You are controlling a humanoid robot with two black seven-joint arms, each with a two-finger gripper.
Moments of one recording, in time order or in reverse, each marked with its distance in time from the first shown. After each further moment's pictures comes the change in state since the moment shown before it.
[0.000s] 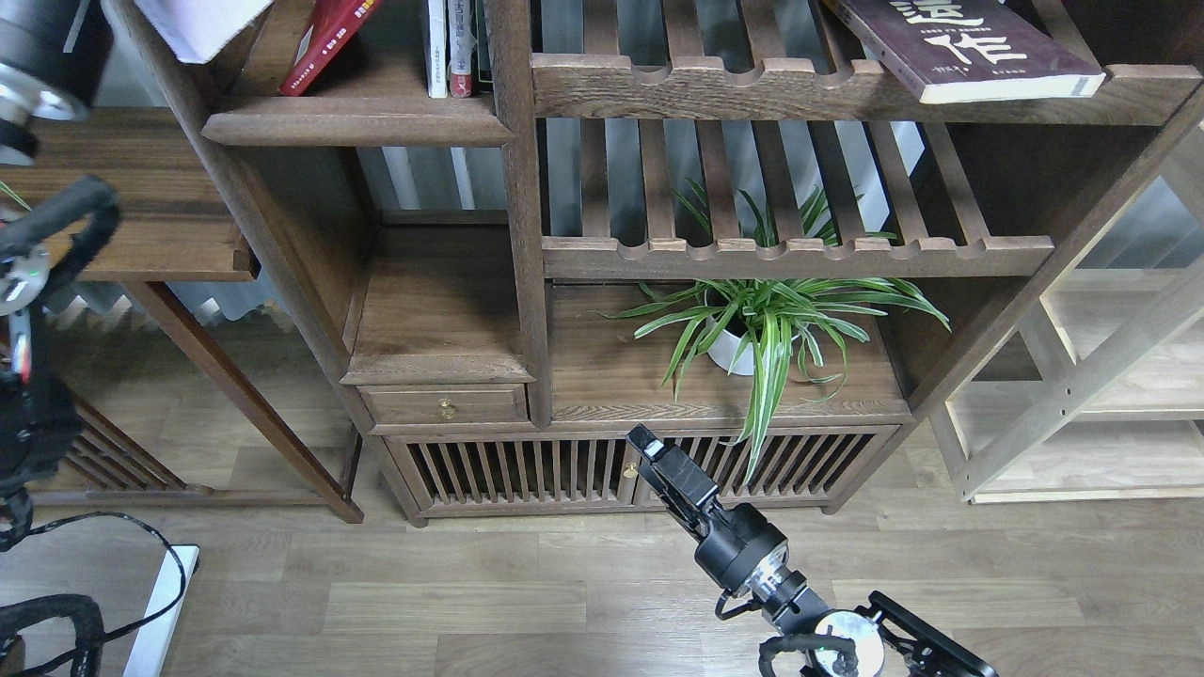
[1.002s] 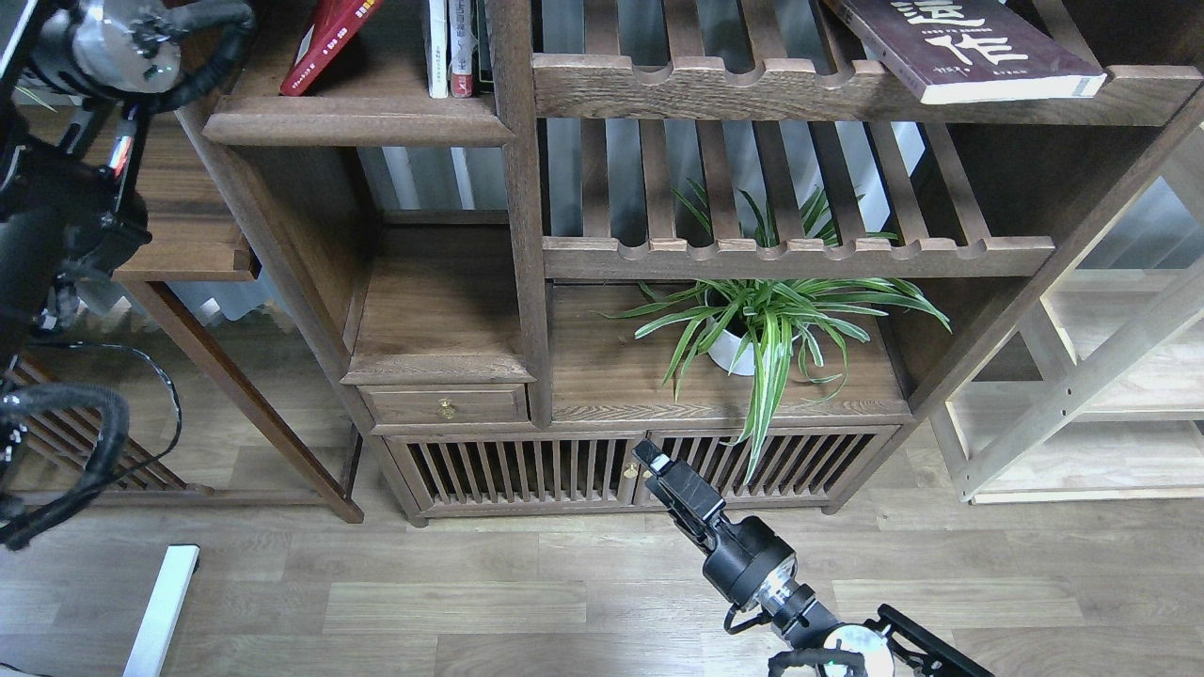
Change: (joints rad) left arm -0.560 0.012 0.379 0.771 -0.148 0.083 -0.253; right arm -0.039 -0.017 0.002 0.014 -0.011 0.000 0.000
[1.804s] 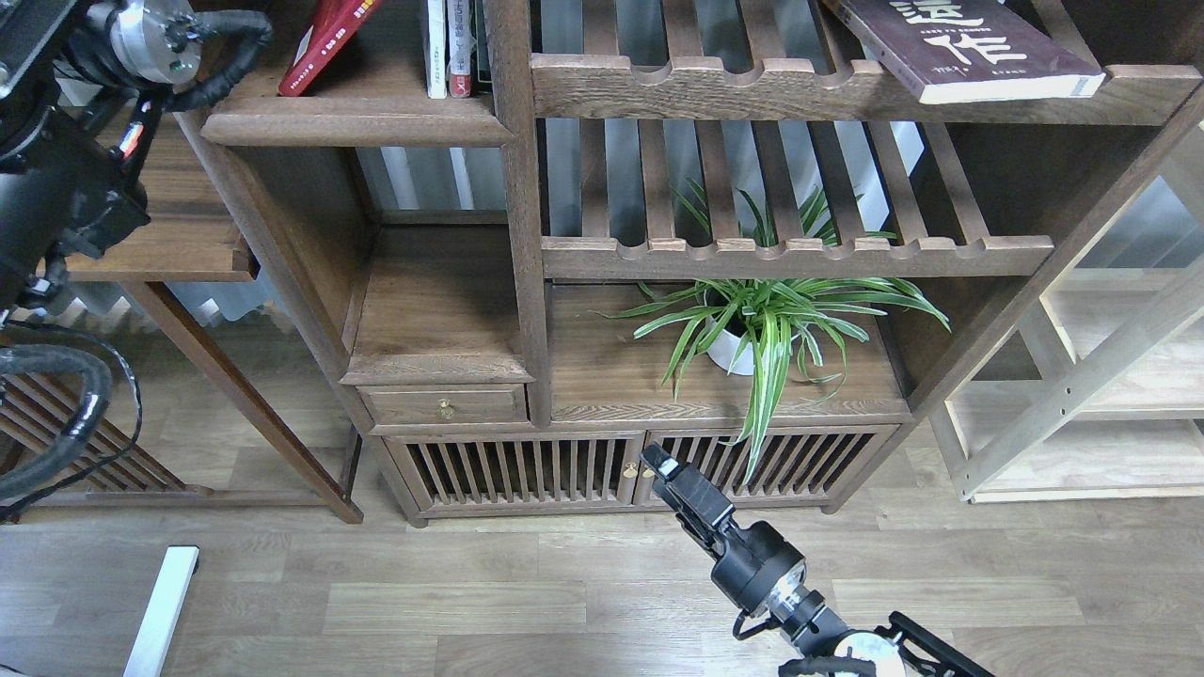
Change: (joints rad) left arm -0.090 0.023 0.178 0.195 -0.028 0.015 -0.069; right arm -0.026 -0.020 0.009 0.029 -0.011 0.000 0.000
